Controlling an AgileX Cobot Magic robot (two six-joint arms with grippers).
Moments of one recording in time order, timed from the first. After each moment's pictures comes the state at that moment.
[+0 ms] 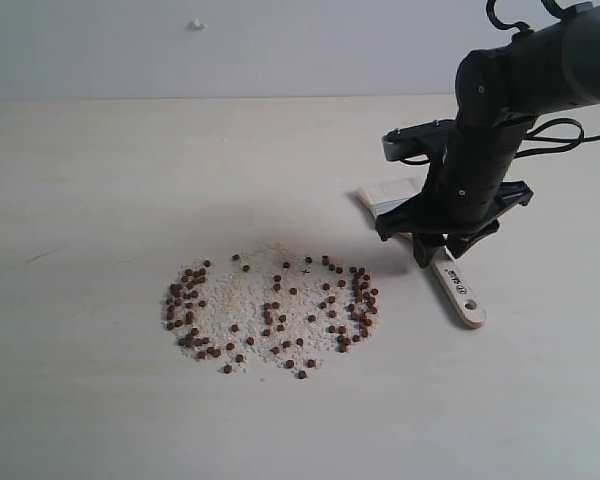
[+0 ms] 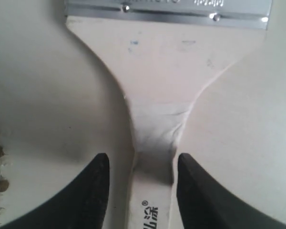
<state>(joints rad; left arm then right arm) -0.24 0.01 0.00 0.18 0.26 -0.08 0.34 2.04 -1.26 0.01 0.79 0.05</state>
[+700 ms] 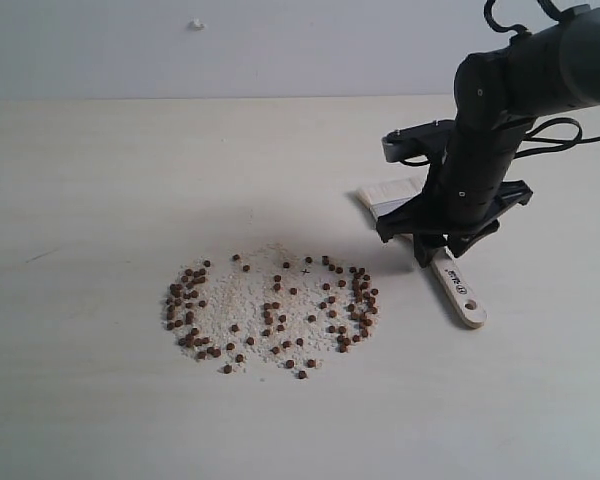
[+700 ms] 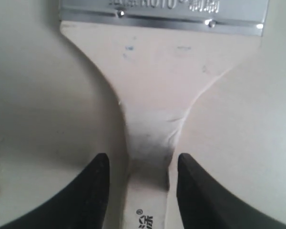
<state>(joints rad) -0.24 0.01 0.00 0.18 0.26 -0.08 0.34 2.06 -1.26 -0.01 0.77 0.06</state>
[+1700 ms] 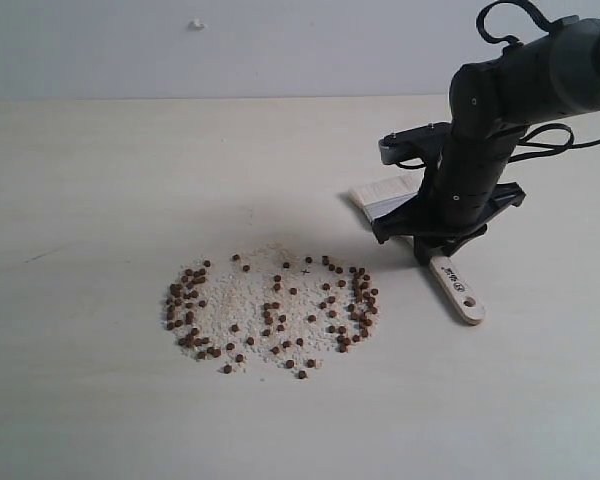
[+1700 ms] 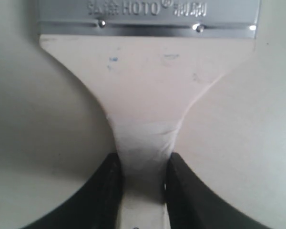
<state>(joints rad) -0.24 0.01 0.00 0.18 0.26 -0.08 0.34 2.08 -1.26 -0.02 0.73 0.06</state>
